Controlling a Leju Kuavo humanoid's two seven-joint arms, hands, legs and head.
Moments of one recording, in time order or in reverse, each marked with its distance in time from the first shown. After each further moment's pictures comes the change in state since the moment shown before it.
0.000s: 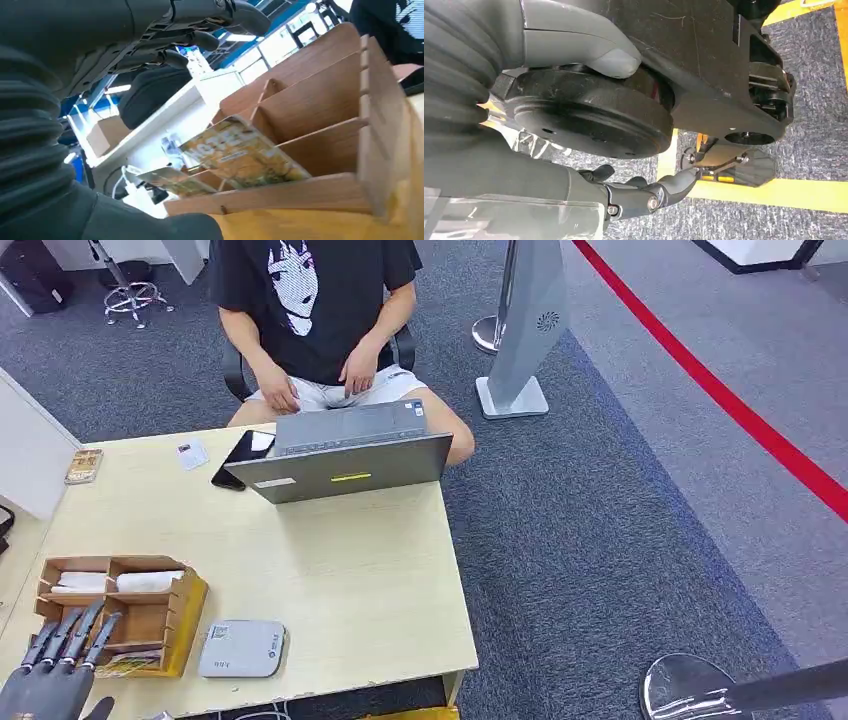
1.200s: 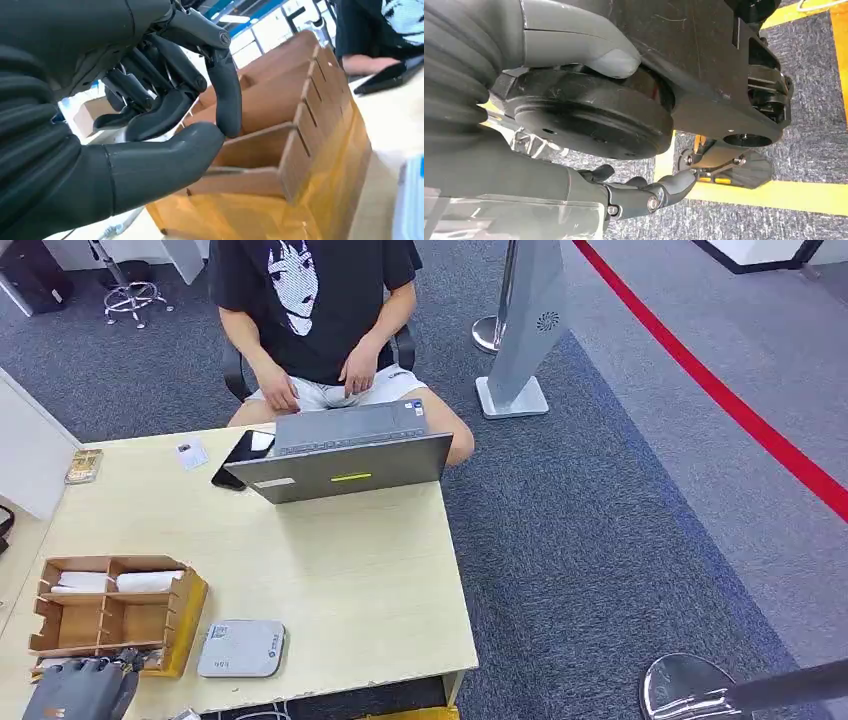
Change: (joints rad) left arm -0.005 -0.092 -0.012 -0.034 -0.009 -0.065 -0.027; right arm -0.001 0.005 0.063 0.023 -0.067 0.021 -0.027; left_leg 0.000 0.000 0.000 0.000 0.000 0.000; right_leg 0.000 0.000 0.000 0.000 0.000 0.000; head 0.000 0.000
